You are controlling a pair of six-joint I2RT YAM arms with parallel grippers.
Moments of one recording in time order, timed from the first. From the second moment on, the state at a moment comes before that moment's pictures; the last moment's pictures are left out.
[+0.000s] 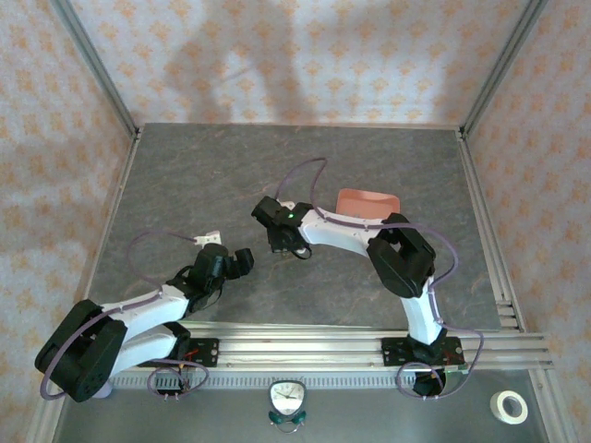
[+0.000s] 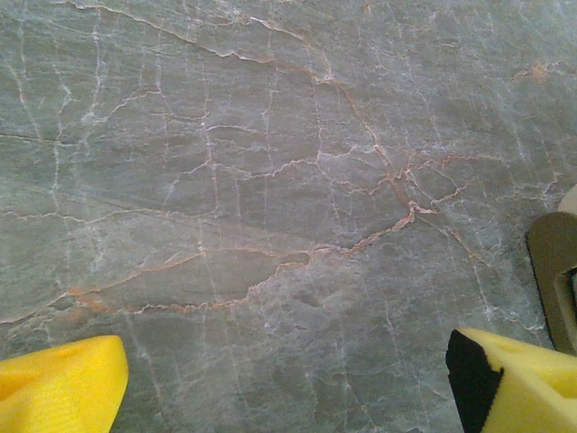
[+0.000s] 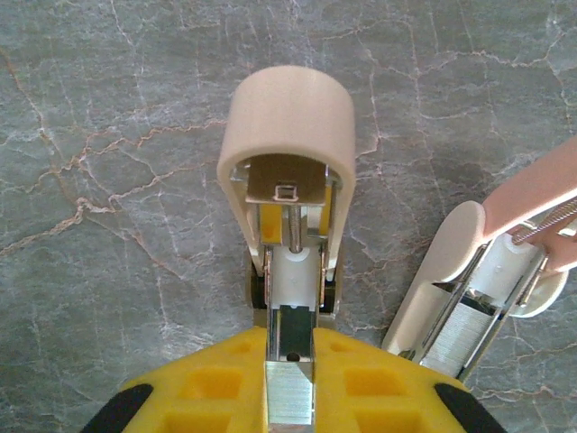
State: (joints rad) left arm -0.48 1.10 0.20 0.17 -0.20 -0.70; right arm 0.94 2.02 1.49 -0.72 0.19 0.74
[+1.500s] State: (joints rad) left arm -0.46 1.07 0.19 0.17 -0.18 -0.70; right arm 0.94 2.04 1.51 -0.71 0.21 0.74
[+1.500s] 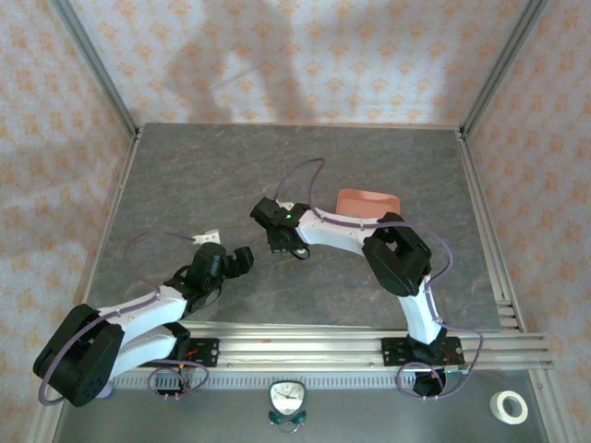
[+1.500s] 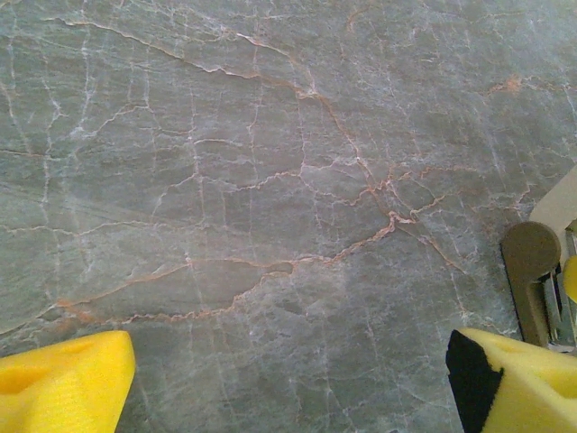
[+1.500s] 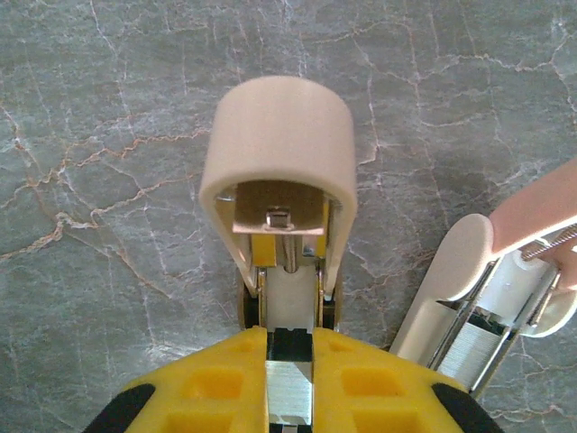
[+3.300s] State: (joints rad) left arm -0.44 1.40 0.78 -0.02 0.24 -0.44; right arm 0.82 1.43 1.04 -0.66 0.12 1.02
